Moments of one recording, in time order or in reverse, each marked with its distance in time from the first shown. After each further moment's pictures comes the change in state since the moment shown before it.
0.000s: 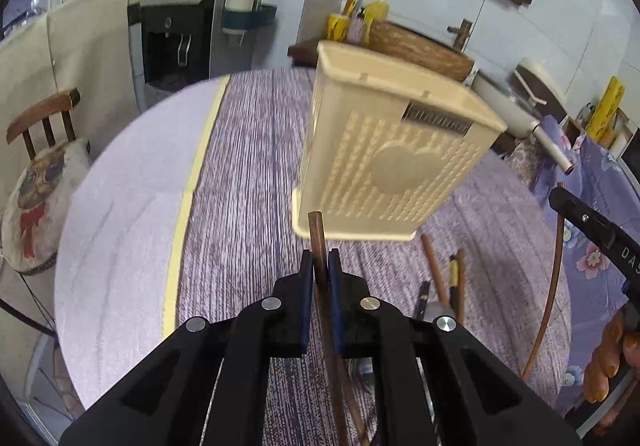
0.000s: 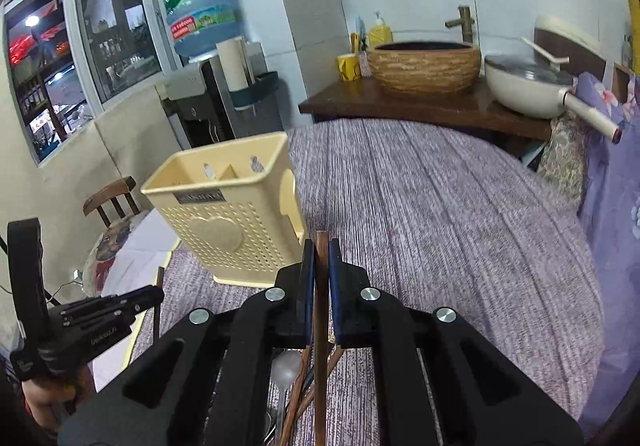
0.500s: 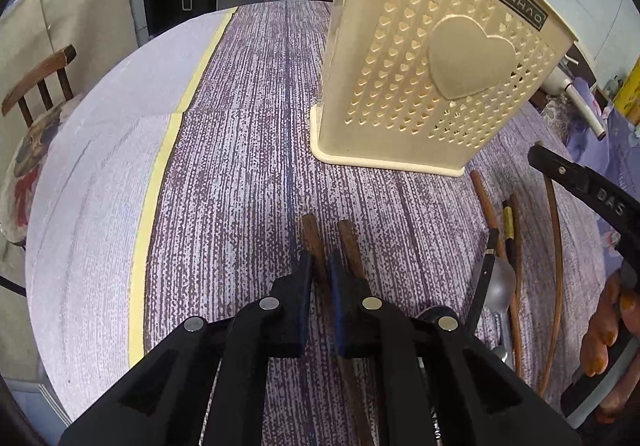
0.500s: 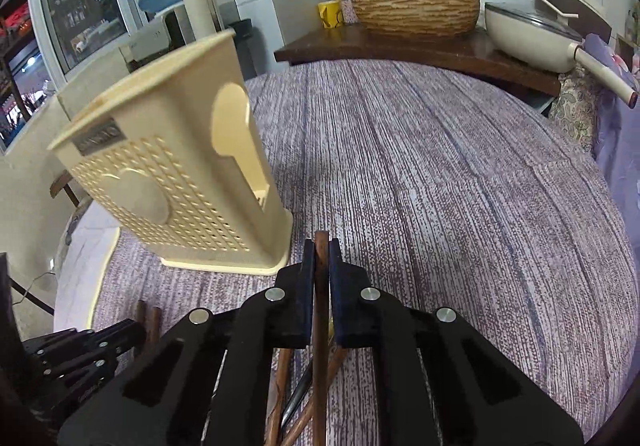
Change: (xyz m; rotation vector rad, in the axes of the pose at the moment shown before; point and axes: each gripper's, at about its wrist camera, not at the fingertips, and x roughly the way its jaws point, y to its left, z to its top) left arm 0.059 0.009 -0.034 -0.021 0.203 0.059; right arm 0.097 -0.009 -0.033 0.060 0.169 -0.054
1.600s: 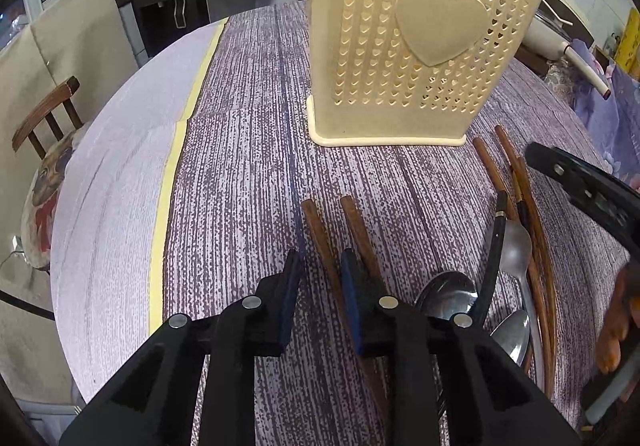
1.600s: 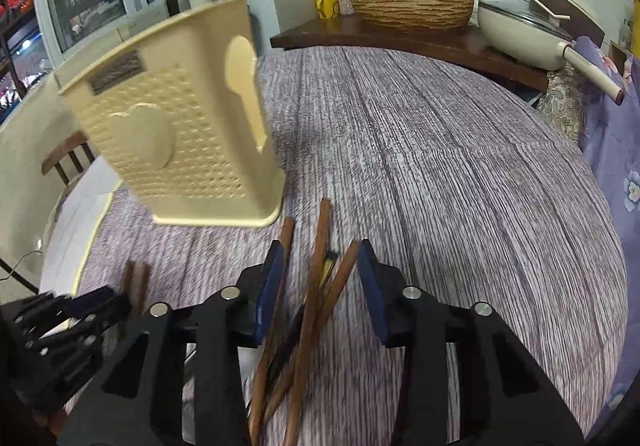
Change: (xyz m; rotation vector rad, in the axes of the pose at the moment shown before) left arm -0.009 -0.015 -0.015 0.125 0.009 0.086; right arm 0.015 -0.001 -0.020 -0.042 0.060 -0.085
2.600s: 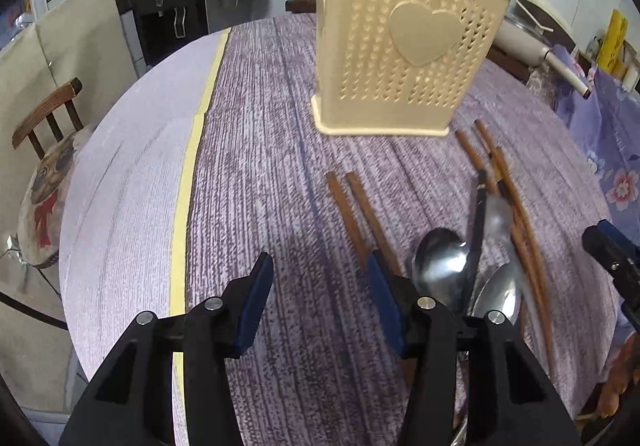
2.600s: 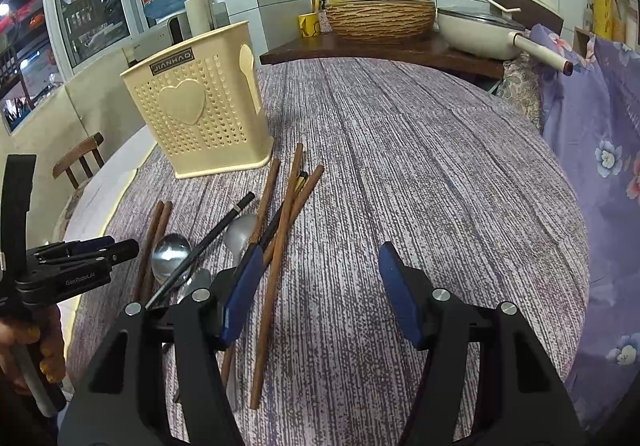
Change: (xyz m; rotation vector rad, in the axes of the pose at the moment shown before) left arm -0.030 0.012 -0.025 0.022 -0.063 -0.046; right arm -0.099 -0.020 -0.089 0.057 -0.100 0.001
